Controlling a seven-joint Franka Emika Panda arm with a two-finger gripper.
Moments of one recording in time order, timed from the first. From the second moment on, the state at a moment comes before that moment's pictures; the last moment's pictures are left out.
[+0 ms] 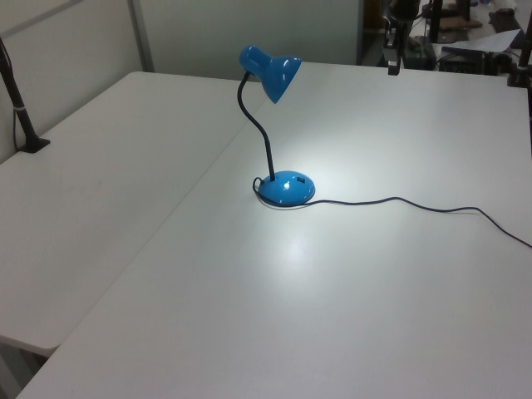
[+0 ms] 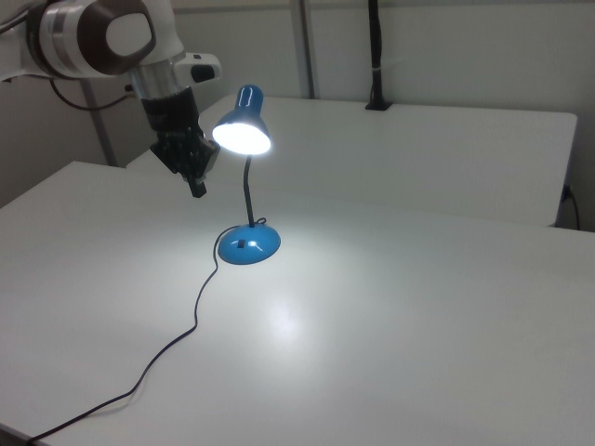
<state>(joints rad) -0.06 0.01 0.07 -1.66 -0.09 1.70 0.01</state>
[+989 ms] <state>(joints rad) -0.01 0.20 0.08 -1.66 -0.09 1.96 0.00</state>
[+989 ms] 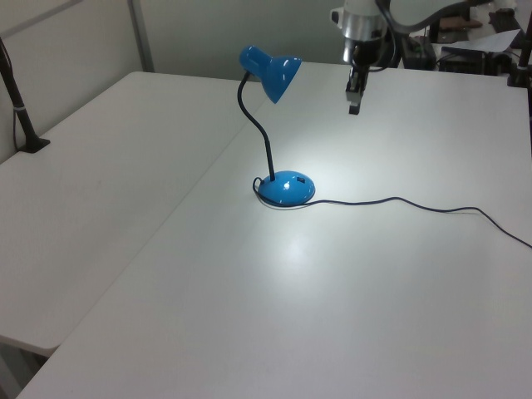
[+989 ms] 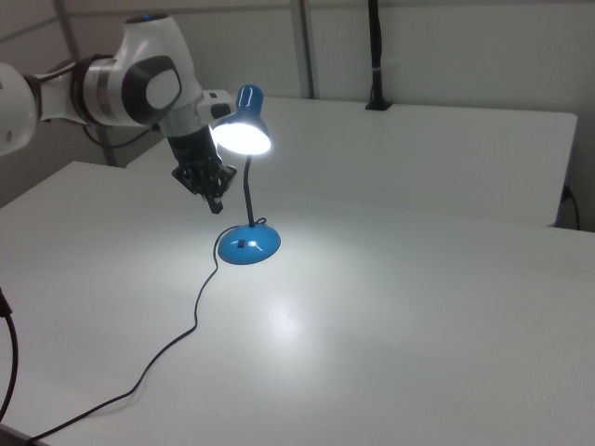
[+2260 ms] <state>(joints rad) 0.02 0.48 0.09 -1.69 -0.09 2.46 -0.15</state>
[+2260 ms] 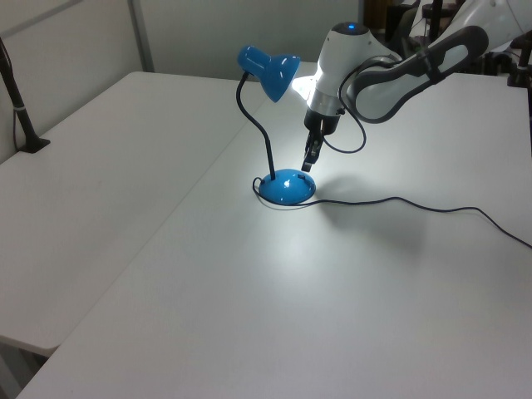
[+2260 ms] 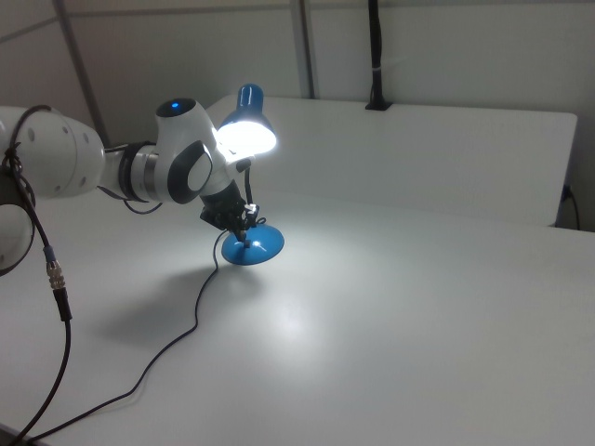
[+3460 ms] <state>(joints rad) 0.02 0.48 0.09 -1.77 -0.09 2.49 -0.15</state>
